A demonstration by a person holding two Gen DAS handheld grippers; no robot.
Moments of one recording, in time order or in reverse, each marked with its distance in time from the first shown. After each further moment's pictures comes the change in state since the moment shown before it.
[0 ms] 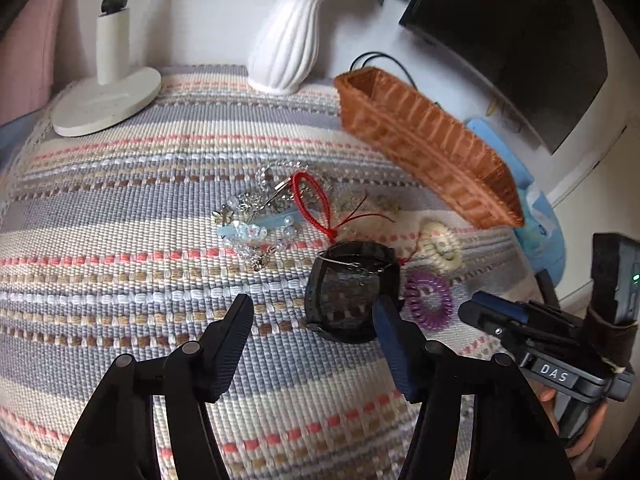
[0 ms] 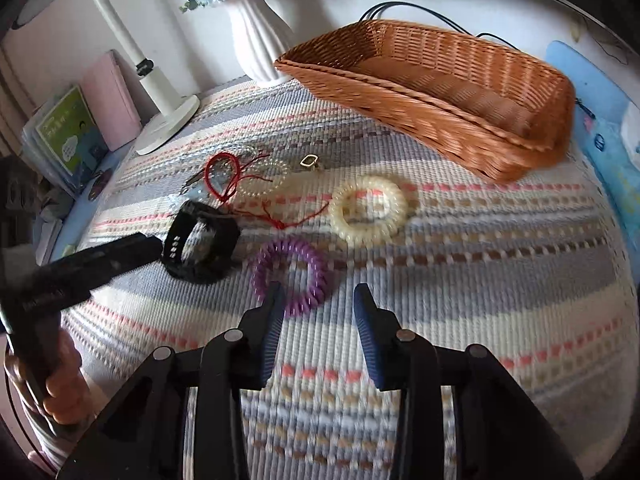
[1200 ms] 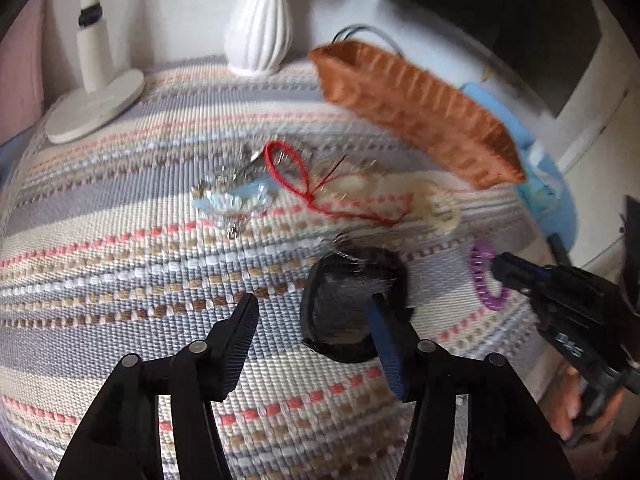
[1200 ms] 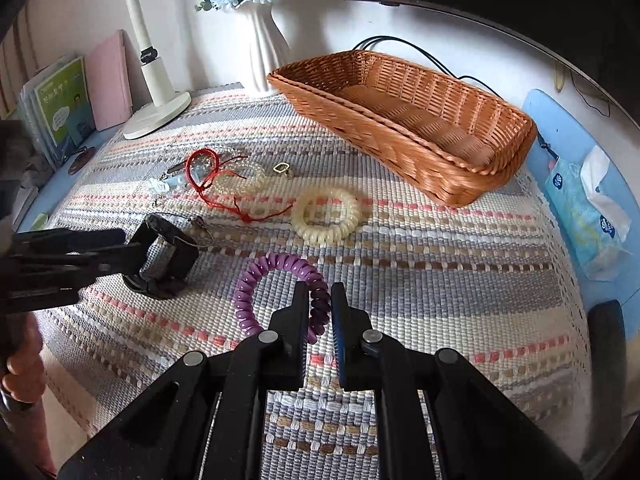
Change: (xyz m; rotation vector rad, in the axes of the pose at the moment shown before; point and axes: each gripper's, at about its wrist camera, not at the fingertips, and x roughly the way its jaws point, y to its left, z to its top) left arm 0.008 -0.020 -0.015 0.078 0.072 0.049; right arm -0.024 0.000 -0.022 -0.124 -0.088 -0.153
